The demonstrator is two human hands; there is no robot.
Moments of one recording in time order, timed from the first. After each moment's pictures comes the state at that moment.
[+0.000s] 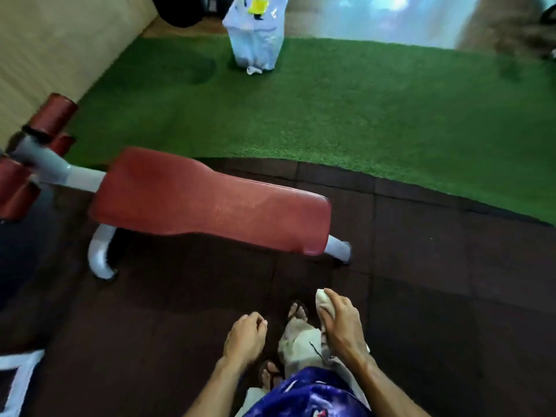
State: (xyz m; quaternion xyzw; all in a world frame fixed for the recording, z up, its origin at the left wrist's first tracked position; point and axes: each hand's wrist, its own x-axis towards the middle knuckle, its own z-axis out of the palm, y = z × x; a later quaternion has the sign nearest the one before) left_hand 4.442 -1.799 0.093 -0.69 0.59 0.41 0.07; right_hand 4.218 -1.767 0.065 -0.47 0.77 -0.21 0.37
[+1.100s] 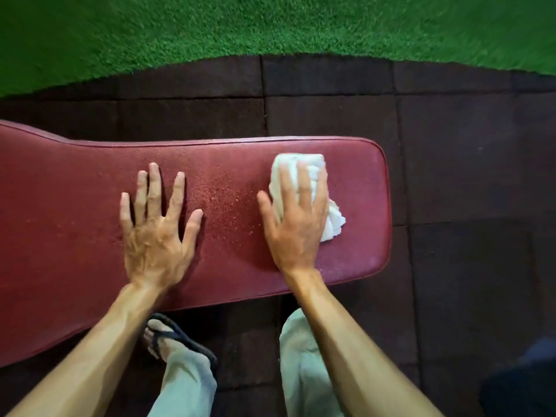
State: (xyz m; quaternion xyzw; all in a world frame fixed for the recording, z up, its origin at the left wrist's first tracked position) left_hand 4.510 -2.233 -0.208 -0.55 0.83 0.05 0.04; right_hand 4.316 -2.157 -0.228 -0.46 0.85 -0.26 0.03
